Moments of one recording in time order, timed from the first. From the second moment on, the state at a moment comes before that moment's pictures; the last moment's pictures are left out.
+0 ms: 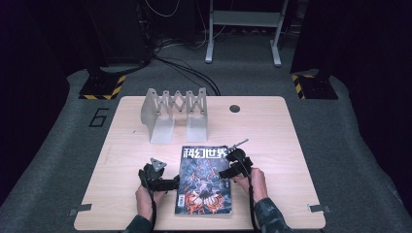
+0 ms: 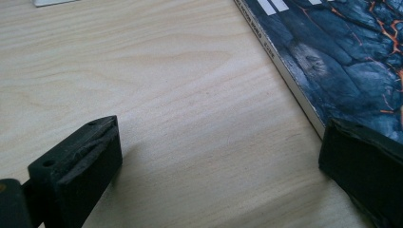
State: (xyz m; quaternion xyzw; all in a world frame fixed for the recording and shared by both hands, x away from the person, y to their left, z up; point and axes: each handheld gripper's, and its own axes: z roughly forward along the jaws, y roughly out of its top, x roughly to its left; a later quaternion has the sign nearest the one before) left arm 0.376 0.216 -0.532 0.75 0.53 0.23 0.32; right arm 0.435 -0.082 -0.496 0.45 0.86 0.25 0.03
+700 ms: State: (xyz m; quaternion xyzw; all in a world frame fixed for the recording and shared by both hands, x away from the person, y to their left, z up) left arm 0.377 0.217 -0.531 0.76 0.52 0.22 0.32; right arm 0.441 -0.111 -0.497 0.46 0.81 0.36 -0.03
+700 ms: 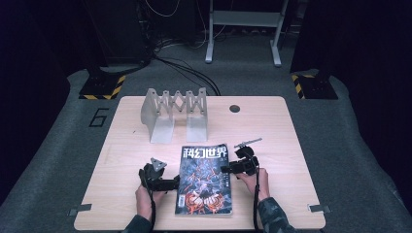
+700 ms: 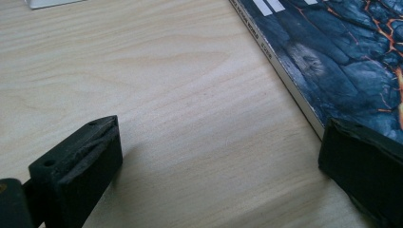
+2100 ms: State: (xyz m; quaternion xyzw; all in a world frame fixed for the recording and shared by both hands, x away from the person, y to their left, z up) left arm 0.377 0.218 -0.532 0.76 0.51 0.22 0.33; right arm 0.489 -0.076 -0.501 0.45 0.81 0.37 -0.02
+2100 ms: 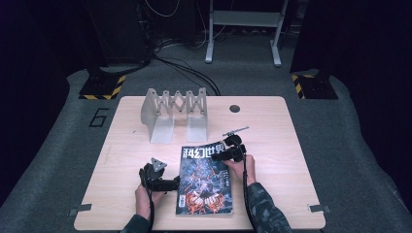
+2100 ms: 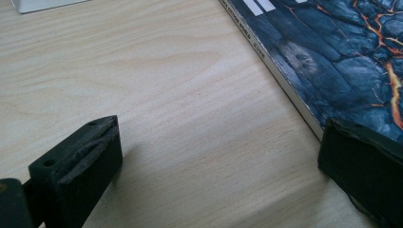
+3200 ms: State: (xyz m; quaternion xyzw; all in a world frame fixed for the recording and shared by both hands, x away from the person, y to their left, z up) left arm 0.380 0.223 -0.528 0.77 0.50 0.19 0.35; right arm 0.472 -0.071 -0.477 0.40 0.81 0.42 0.02
